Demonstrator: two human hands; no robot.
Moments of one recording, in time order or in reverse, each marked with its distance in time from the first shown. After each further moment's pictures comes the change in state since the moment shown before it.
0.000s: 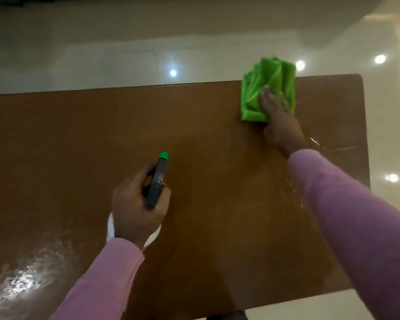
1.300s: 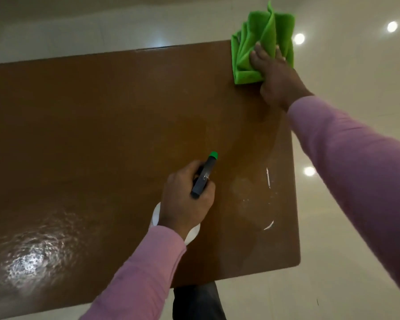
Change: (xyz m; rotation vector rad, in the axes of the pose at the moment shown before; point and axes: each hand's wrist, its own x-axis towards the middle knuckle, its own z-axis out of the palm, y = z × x) left_hand -0.070 0.151 0.231 -0.097 -0.383 -0.142; right_hand 0.017 0.197 -0.059 -0.017 -0.055 -0.114
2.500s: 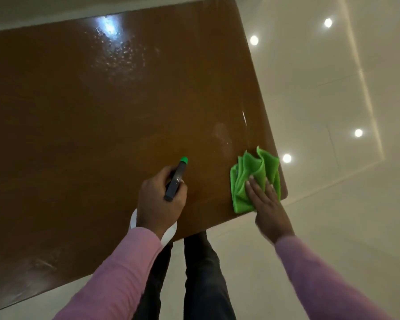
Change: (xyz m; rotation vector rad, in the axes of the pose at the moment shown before) left_hand -0.112 -0.086 -0.004 0.061 -0.016 0.154; right_hand -0.388 -0.051 0.194 0.115 -0.002 0.194
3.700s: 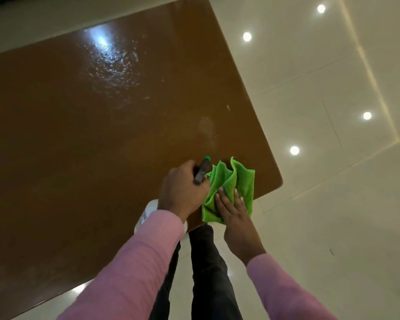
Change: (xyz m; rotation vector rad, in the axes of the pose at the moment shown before) left_hand 0.013 0.040 0.047 0.317 -0.227 -0.010; right_hand -0.030 -0.066 0.034 0.188 -0.099 0.070
